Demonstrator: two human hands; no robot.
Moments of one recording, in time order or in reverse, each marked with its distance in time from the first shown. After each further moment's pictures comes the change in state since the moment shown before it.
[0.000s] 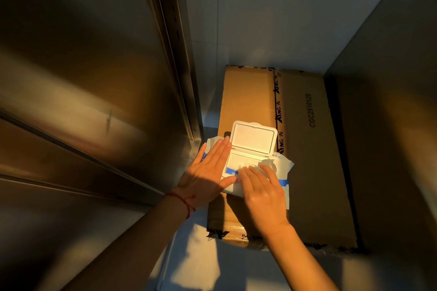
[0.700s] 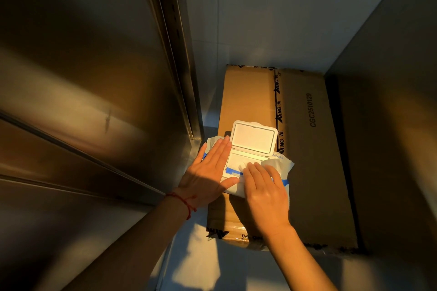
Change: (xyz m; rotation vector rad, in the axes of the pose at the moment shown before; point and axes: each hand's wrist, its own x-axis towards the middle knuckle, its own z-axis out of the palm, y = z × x) left_hand 0.001 0.004 -0.001 -0.029 -0.024 -0.036; right_hand -0.004 0.002 0.001 -0.027 -0.065 0.067
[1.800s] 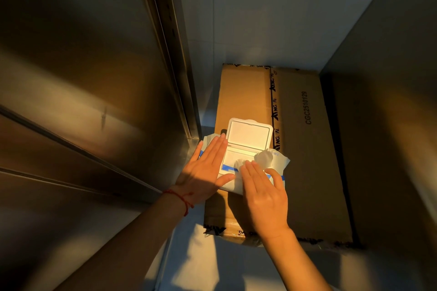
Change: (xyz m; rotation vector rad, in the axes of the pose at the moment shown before) left_hand 0.005 0.000 -0.009 -0.063 -0.208 -0.086; right_hand -0.008 -0.002 -0.011 0.029 0.086 -0.014
